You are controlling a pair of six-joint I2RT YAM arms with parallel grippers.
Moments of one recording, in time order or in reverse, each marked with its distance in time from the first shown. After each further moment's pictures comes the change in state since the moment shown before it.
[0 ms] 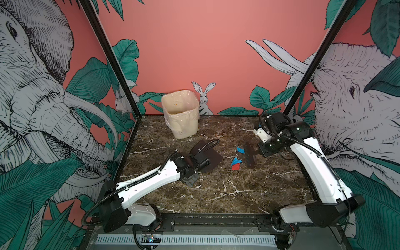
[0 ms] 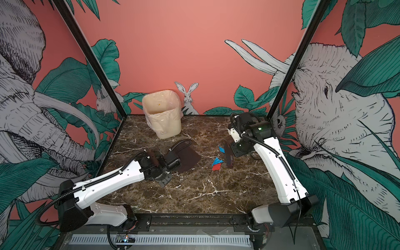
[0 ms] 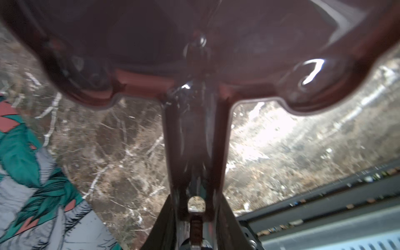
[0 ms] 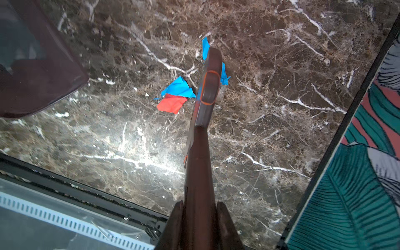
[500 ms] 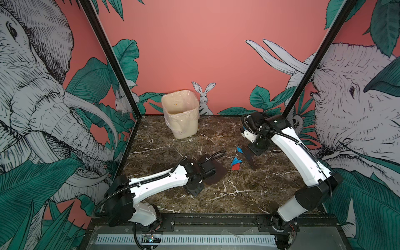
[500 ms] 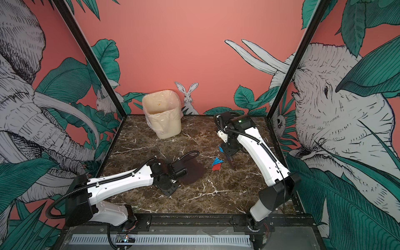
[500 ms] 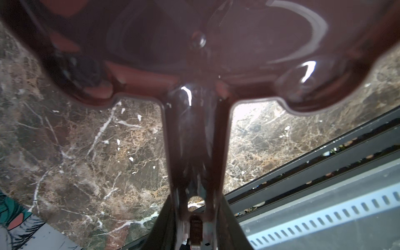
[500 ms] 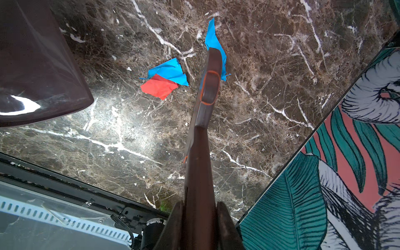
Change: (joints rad) left arm -0.077 0.069 -0.076 0.063 0.148 -0.076; right arm 0.117 0.185 0.106 -0.075 0.157 -0.084
